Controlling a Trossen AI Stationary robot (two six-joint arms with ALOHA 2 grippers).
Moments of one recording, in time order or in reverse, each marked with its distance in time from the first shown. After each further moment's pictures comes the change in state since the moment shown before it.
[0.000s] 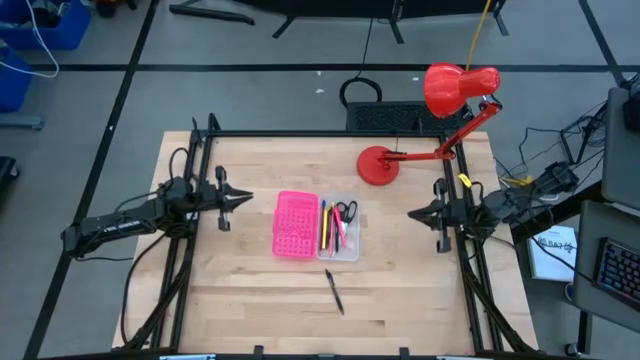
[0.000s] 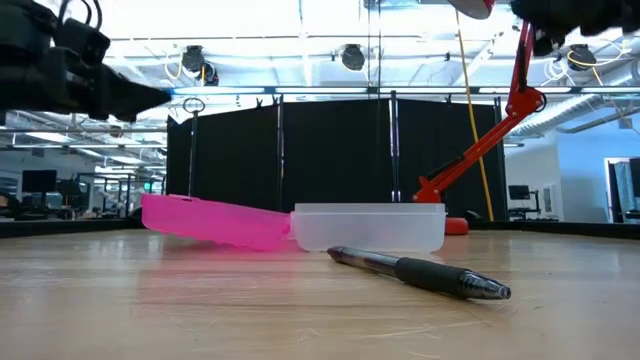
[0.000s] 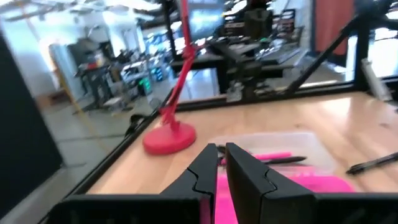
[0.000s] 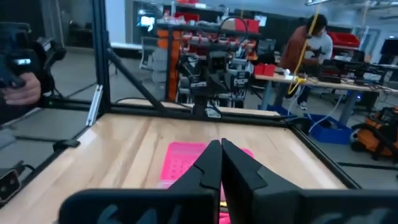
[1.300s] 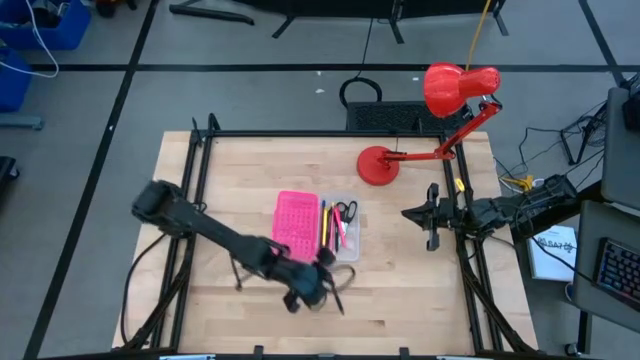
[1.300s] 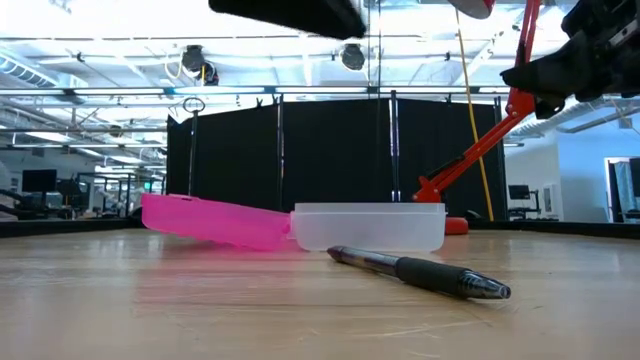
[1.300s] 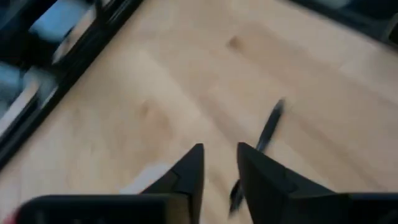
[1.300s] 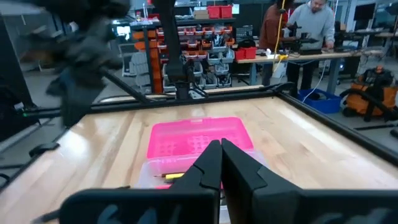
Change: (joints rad) left arm -0.761 1.647 1.305 -0.422 -0.387 0.314; right arm -0.119 -0.163 -0.275 0.111 -0.026 0.157
